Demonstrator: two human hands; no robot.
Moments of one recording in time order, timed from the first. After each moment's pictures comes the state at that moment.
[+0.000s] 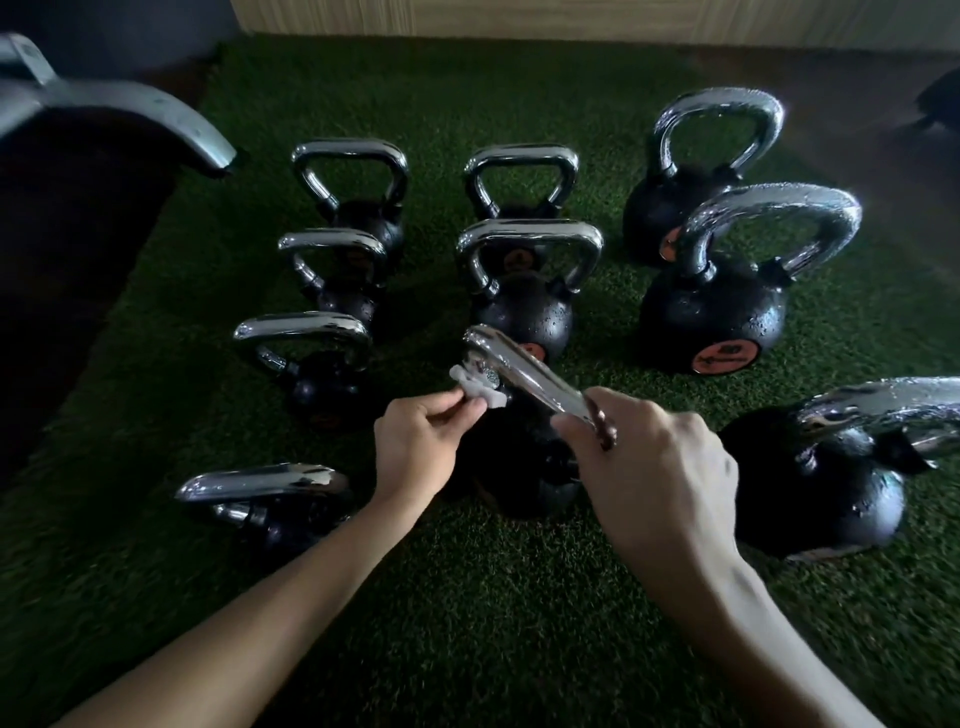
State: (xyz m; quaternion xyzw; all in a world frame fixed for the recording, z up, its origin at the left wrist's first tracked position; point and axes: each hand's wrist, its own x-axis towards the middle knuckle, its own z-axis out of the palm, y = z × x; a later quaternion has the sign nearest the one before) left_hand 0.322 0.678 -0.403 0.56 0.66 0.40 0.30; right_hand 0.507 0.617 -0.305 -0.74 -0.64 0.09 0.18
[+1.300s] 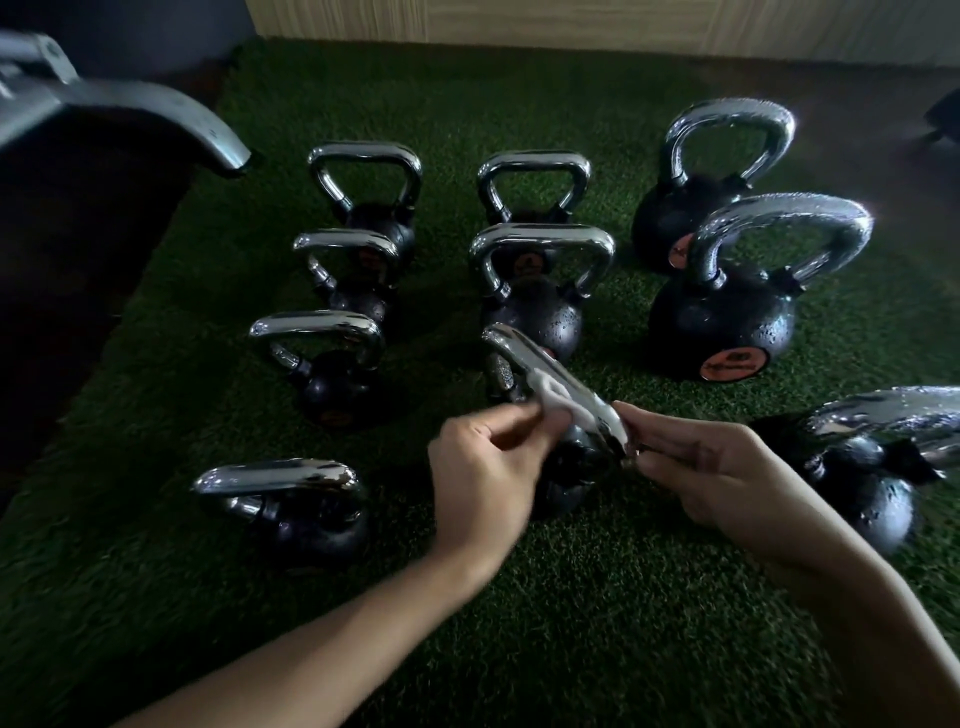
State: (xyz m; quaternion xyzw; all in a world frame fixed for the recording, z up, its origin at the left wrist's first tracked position) left_hand 0.371 0.630 -0.358 0.53 0.57 0.51 0.36; right_hand 0.575 0.625 -0.324 -0.55 -0.55 0.53 0.33
